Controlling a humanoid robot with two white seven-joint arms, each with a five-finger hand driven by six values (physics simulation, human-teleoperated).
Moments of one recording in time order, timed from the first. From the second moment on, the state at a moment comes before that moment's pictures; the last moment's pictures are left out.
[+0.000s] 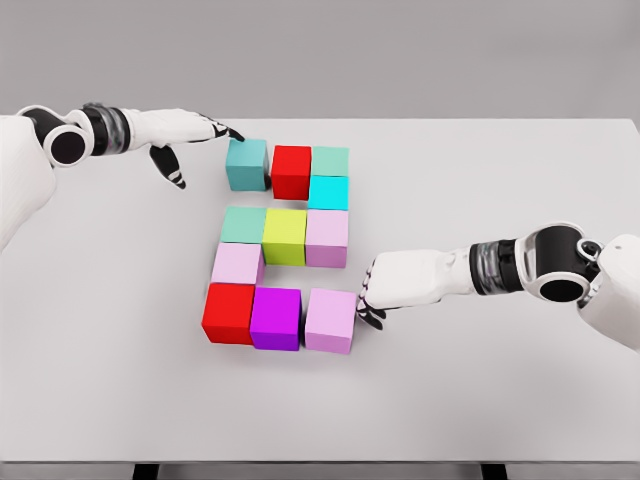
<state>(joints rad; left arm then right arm) -1.12 0.40 -0.98 -0.56 -0.44 -0.61 -0.43 -0.71 -0.71 0.97 -1.60 0.49 -0.61 0.55</state>
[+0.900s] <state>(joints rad) -1.11 0.41 -0.93 -0.46 -0.41 -0.61 -0.43 -0.59 -0.83 0.61 -1.61 0.41 -0.61 0.55</state>
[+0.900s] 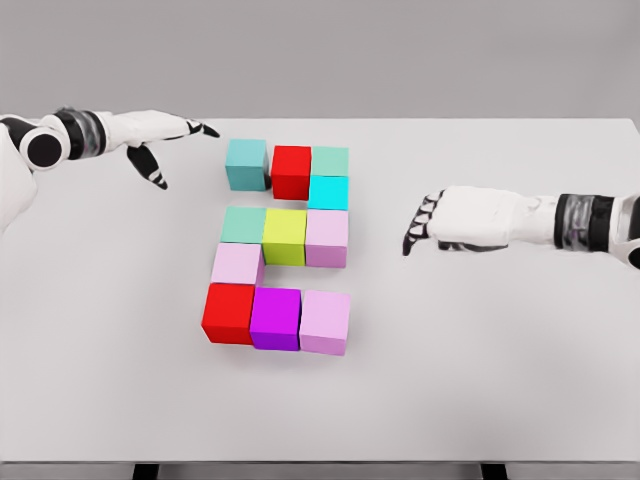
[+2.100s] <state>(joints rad) -1.11 0.37 -0.93 -0.44 -0.42 -0.61 -0.45 -0.18 -0.72 0.09 -1.51 0.16 -0.61 0.55</state>
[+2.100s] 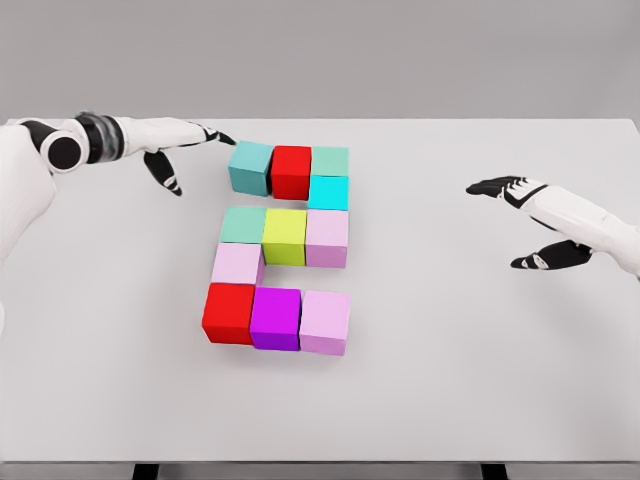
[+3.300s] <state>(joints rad) -1.06 0.44 -0.96 -0.61 -0.44 -0.61 -0.45 -0.18 -0.72 0.09 -1.50 0.16 -0.61 0.55</state>
